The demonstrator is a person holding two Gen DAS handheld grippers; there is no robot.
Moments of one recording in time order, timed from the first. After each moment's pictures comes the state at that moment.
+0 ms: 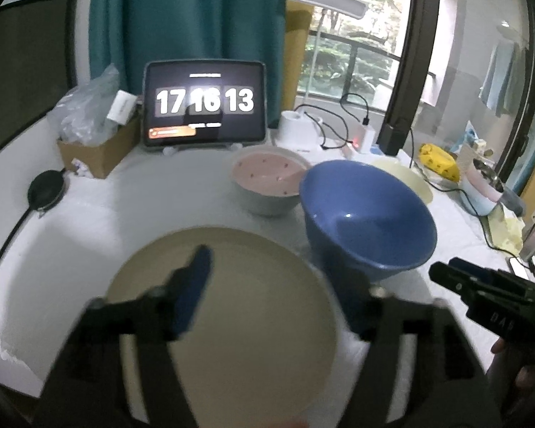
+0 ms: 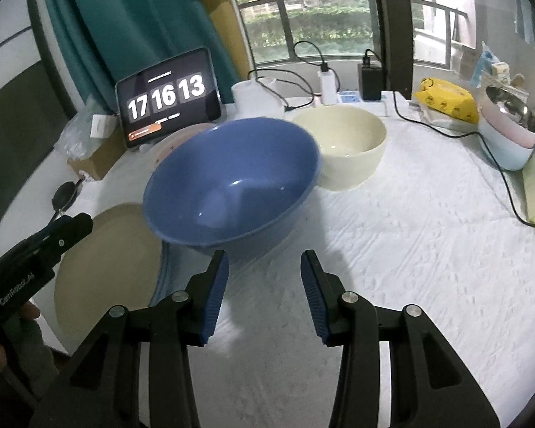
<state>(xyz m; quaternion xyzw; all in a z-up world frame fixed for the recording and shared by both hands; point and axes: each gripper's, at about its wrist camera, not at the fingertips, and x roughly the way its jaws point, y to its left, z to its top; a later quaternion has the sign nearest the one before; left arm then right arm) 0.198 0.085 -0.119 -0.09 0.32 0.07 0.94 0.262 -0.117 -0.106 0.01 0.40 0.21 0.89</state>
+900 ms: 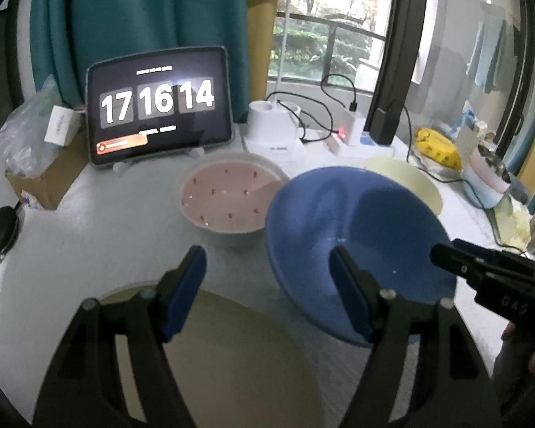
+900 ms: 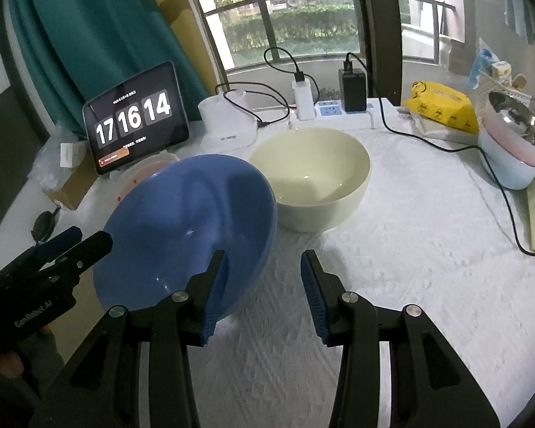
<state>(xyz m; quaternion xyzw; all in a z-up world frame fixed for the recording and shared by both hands) 0.283 0.071 -0.134 -0.06 0.35 0.03 0.94 0.327 -0.121 -0.113 0.02 0.41 0.19 0.89</state>
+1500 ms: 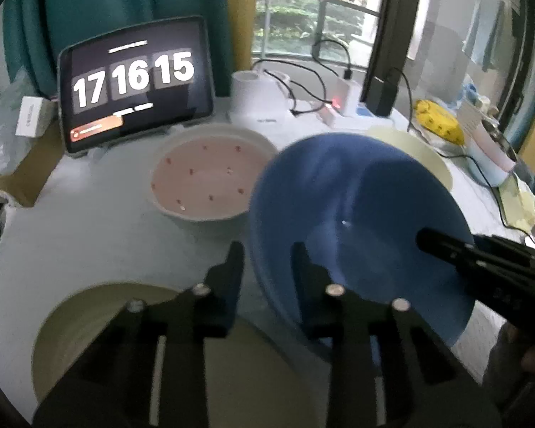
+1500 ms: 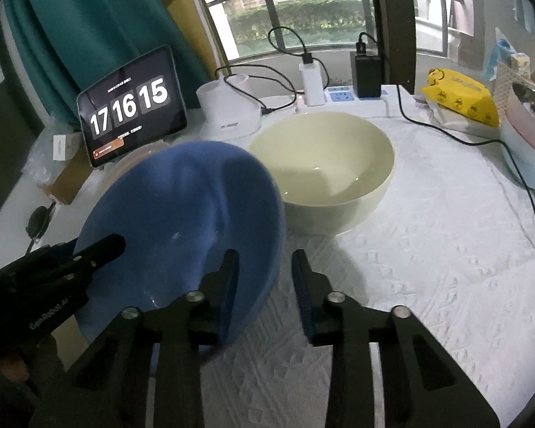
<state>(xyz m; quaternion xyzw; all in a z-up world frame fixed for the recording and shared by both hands) 0.307 0.059 -0.157 -0.04 0.39 0.00 0.92 0.345 -0.110 -0.134 0.02 0.43 0.20 0.88</state>
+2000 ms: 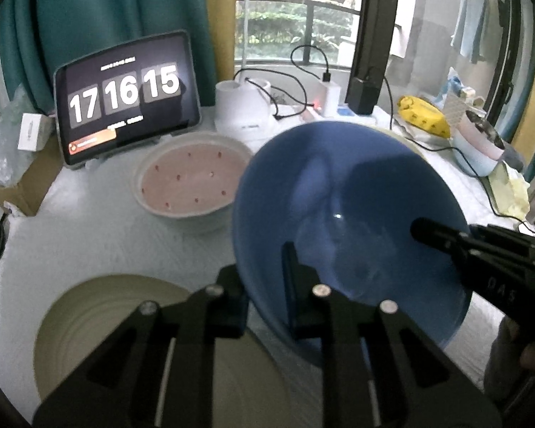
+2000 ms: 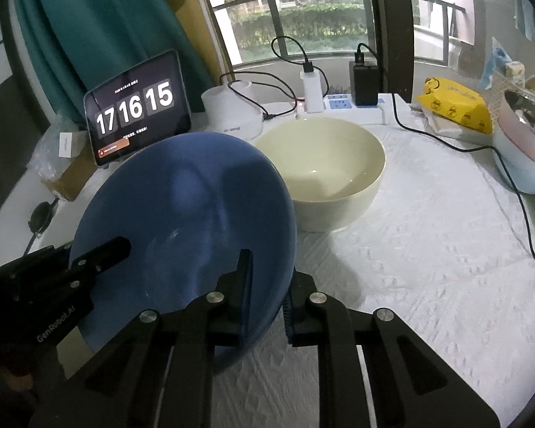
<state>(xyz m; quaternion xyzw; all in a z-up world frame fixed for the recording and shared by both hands) 0.290 0.040 -0.145 -0.02 0.38 0.00 0.93 0.329 -0.120 -0.123 0.01 0.41 0.20 0.89</state>
